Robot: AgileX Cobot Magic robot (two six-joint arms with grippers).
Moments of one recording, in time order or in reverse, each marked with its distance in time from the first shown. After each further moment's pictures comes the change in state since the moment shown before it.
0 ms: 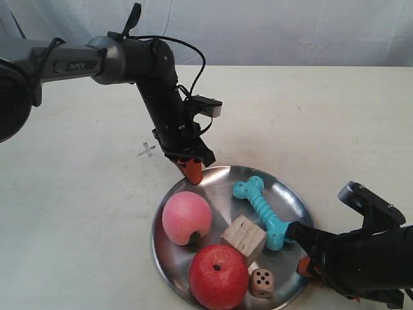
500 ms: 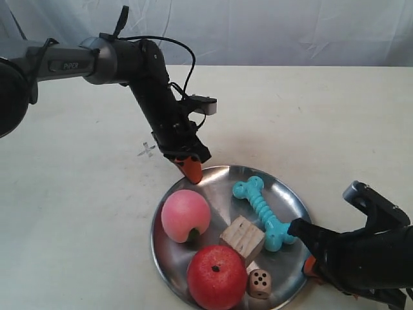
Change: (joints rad) left arm 0.032 0.010 0.007 -0.090 0.011 0.096; right arm 0.000 0.000 0.001 0.027 -0.025 0.009
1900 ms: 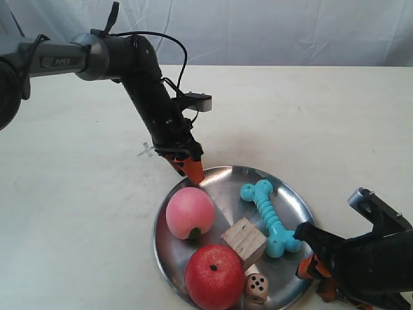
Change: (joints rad) left arm 0.040 -0.010 0.002 -0.032 0.042 0.083; right arm -0.120 -0.008 0.021 -0.062 0.135 0.013
